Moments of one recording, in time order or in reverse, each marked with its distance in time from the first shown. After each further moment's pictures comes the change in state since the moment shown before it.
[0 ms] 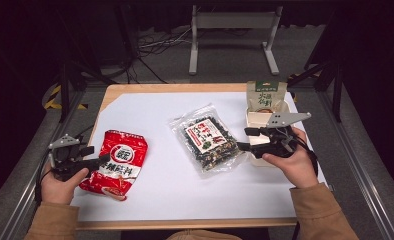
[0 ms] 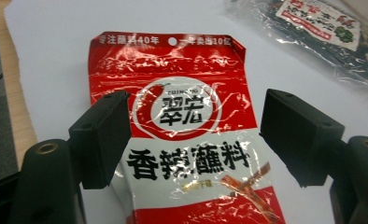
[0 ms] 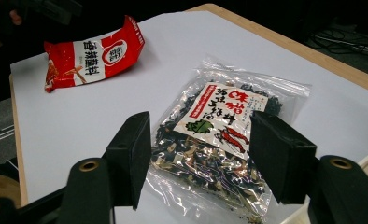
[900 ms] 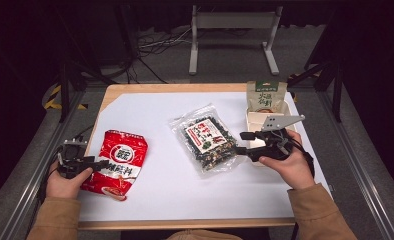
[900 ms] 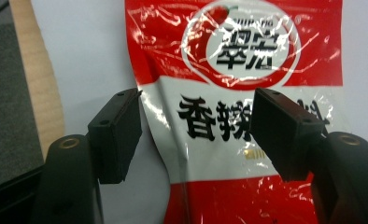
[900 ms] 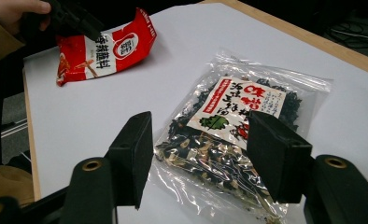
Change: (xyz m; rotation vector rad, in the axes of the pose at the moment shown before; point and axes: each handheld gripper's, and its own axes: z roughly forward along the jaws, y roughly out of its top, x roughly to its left) left arm 0.024 -0.019 0.031 0.239 0.086 -0.087; right arm 0.005 -0.004 0.009 0.022 0.044 0.001
